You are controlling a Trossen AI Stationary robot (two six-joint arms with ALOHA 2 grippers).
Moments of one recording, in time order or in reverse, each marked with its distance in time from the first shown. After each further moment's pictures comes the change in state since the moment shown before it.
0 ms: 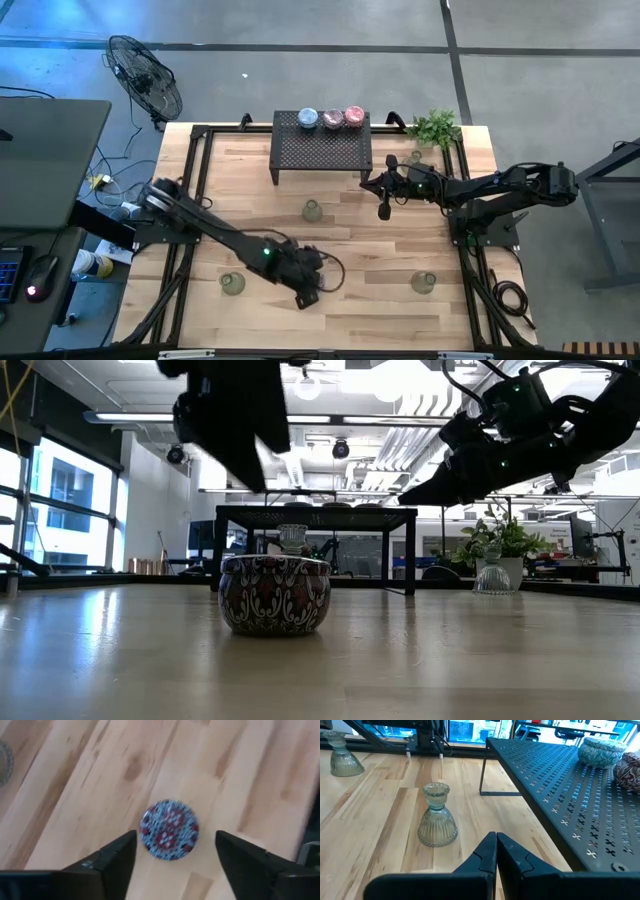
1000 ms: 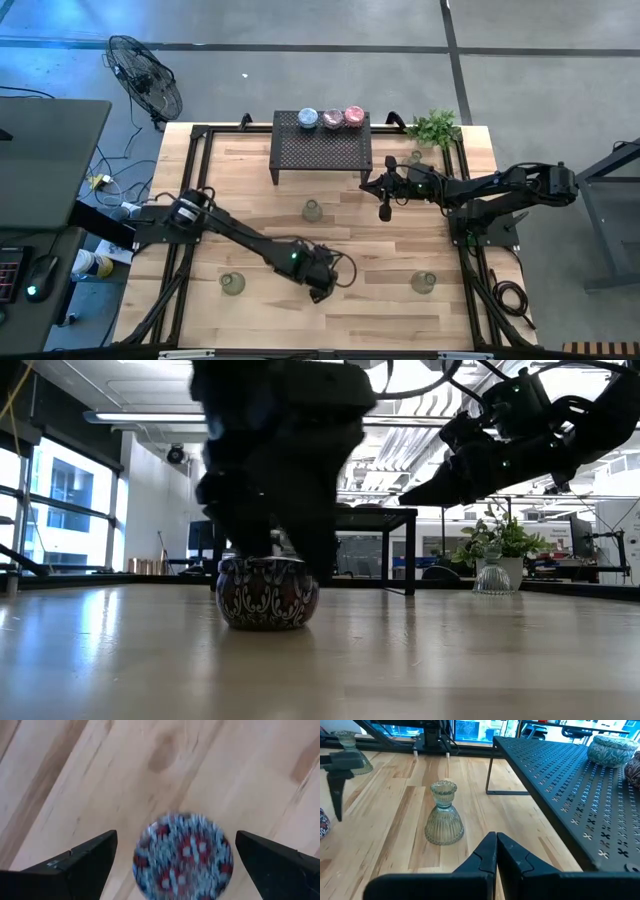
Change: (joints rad) left arm 0.061 0.212 0.101 -0.056 0.031 -0.067; right arm 0.000 0.000 0.000 -0.007 -0.030 0.000
